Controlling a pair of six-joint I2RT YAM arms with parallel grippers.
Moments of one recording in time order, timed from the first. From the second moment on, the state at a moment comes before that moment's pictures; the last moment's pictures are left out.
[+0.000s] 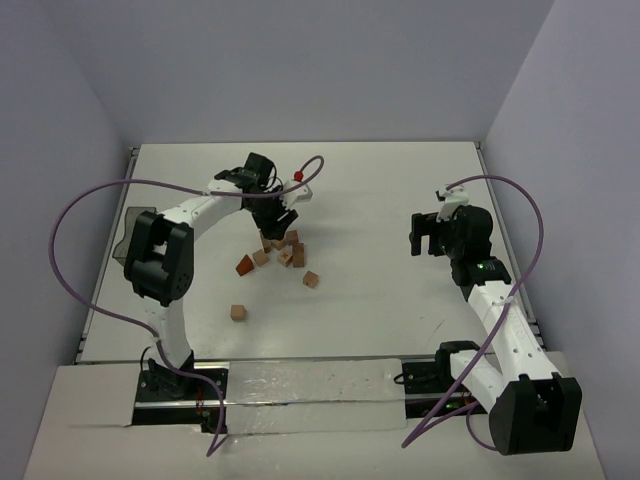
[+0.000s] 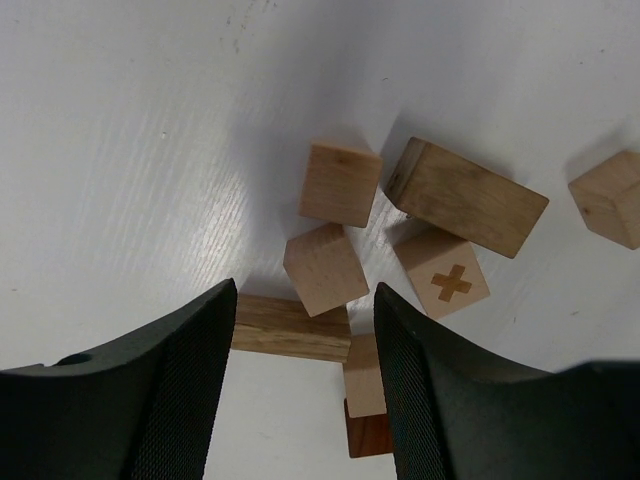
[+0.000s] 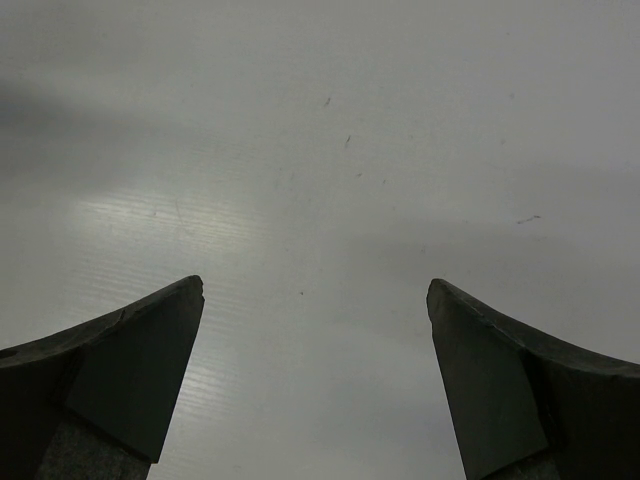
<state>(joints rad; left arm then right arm) -0.44 1.95 1.50 -0.69 0.35 0.65 0.02 0.92 0.65 -0.25 -0.13 -0.07</state>
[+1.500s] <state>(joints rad) -0.44 2.05 1.58 -0.81 0.35 0.64 0.02 0.92 0.65 -0.25 -0.12 -0.07</state>
